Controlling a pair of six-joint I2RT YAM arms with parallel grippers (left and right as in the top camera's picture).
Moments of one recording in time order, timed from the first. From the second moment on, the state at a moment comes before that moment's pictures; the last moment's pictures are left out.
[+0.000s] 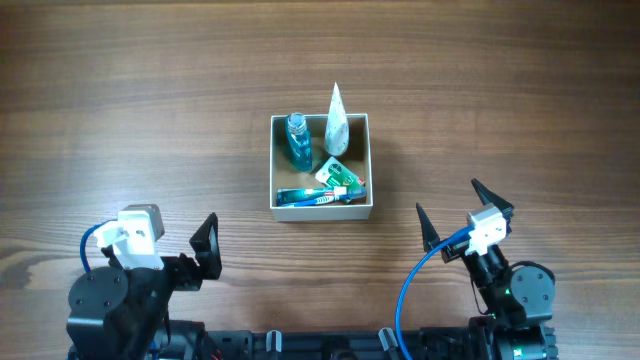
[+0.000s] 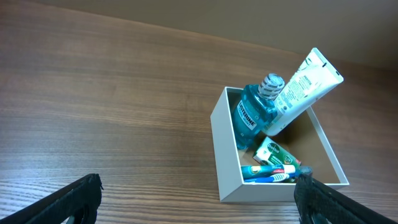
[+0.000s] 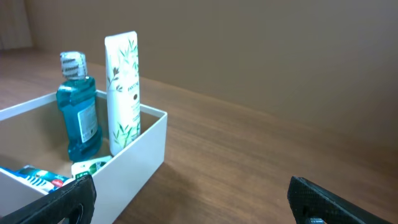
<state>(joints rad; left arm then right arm) -0.08 0.33 0.79 -0.92 0.08 -0.23 0.08 0.02 0.05 -0.08 -0.29 -0.16</state>
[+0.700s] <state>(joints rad) -0.08 0.33 0.79 -0.92 0.08 -0.23 0.08 0.02 0.05 -0.08 -0.02 0.06</state>
